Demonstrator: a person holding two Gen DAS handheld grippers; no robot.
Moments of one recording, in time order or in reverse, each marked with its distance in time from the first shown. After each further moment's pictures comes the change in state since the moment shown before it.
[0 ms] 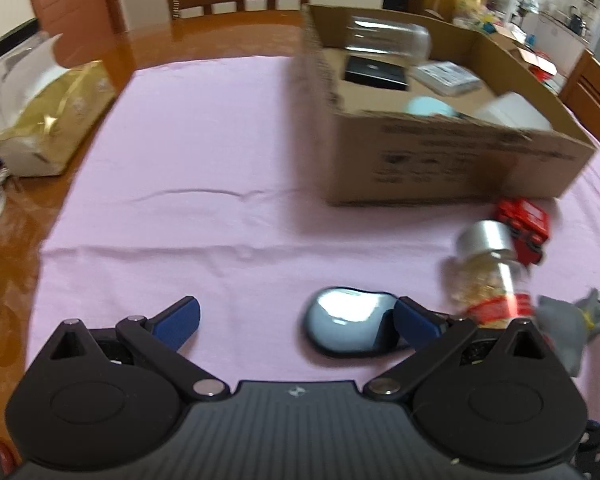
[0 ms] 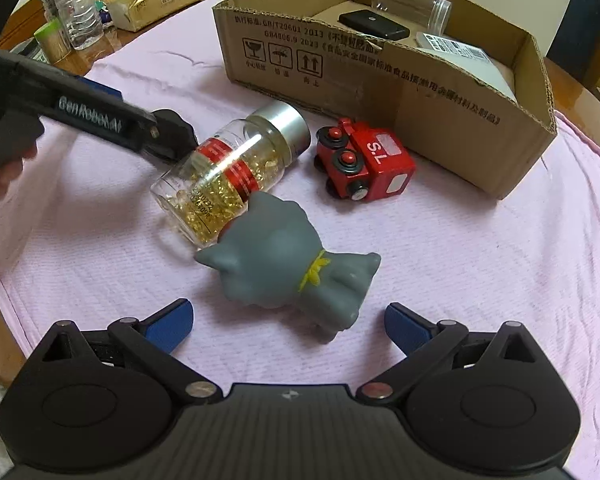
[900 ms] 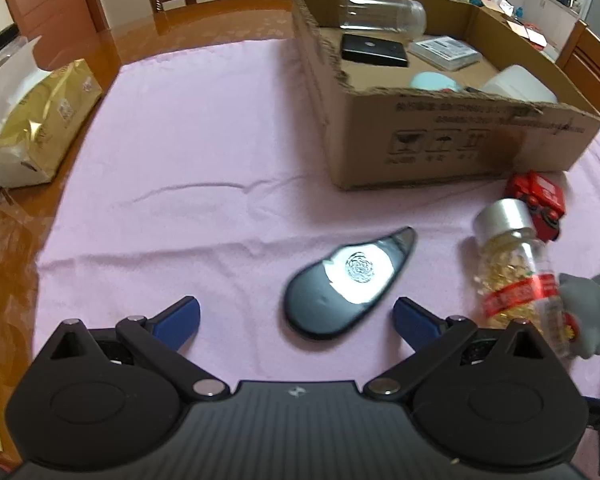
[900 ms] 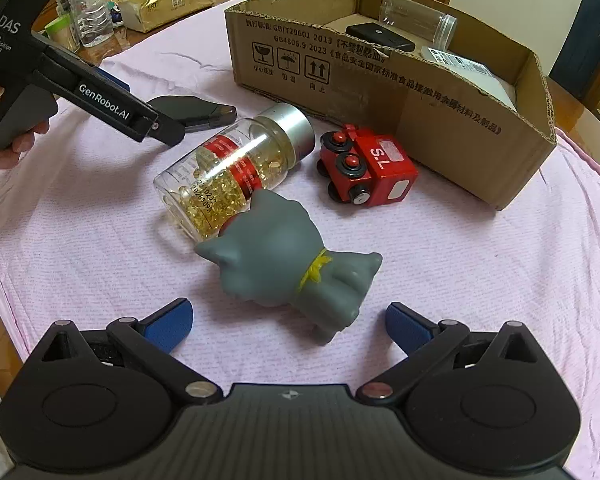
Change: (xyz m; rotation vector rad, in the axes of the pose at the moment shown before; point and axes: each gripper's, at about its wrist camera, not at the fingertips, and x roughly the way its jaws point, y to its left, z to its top) left arm 0.015 -0.002 0.003 0.072 0.056 -0.020; right arm 0.000 0.001 -0.008 -0.039 -0.042 -0.012
